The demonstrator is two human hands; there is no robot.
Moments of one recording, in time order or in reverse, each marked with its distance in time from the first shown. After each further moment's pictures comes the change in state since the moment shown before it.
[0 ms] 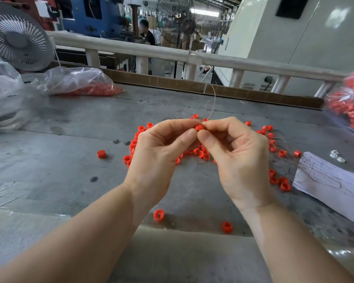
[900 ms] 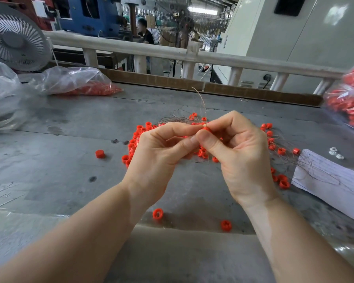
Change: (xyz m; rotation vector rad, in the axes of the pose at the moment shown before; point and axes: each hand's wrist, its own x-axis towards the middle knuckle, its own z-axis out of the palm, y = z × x) left_hand -0.003 0.001 -0.001 0.071 -0.081 -0.022; right_hand 0.002 -0.004 -0.004 0.204 -0.067 0.084
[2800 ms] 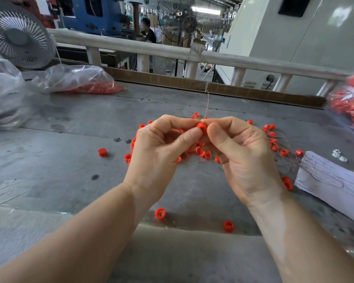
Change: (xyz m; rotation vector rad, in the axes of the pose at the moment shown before) left_hand -0.002 0.006 0.005 0.141 0.114 0.101; right_hand 0.001 0.000 -0.005 0.289 -0.044 0.266
